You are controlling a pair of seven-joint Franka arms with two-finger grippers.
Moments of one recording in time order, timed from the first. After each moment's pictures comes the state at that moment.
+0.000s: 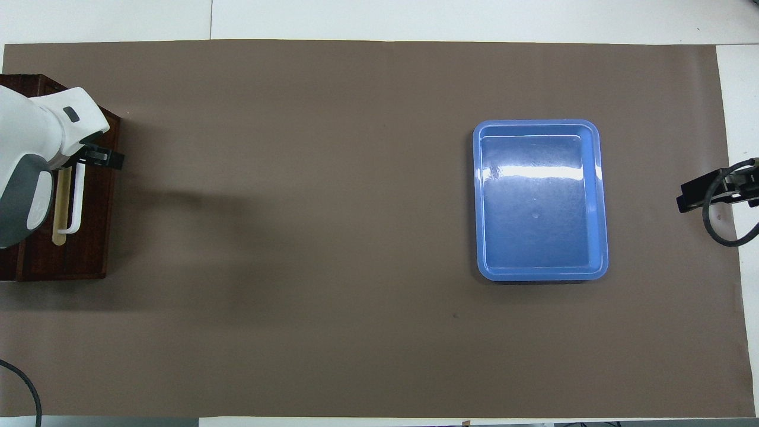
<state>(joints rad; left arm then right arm) 0.17 0.17 -0.19 -1.89 0.43 2.21 0.05 -0.11 0.01 0.05 -1.57 -0.03 1.44 -0.11</state>
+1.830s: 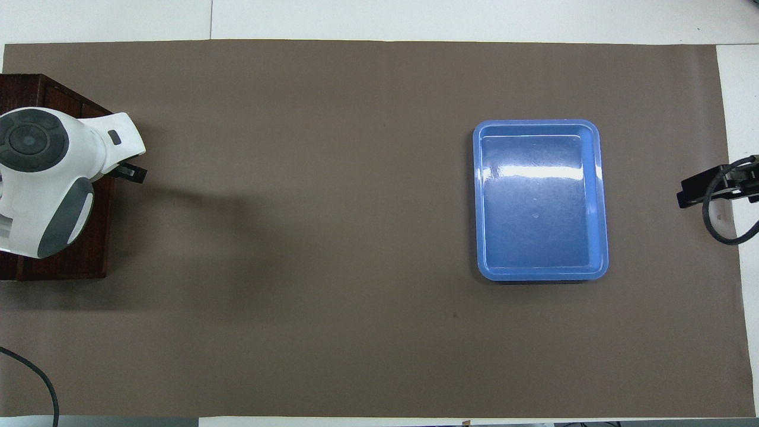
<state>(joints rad) 0.14 0.18 -0.20 -1.98 0.55 2.27 0.03 -0.11 0.01 0.05 -1.57 -0.03 1.46 -0.11</state>
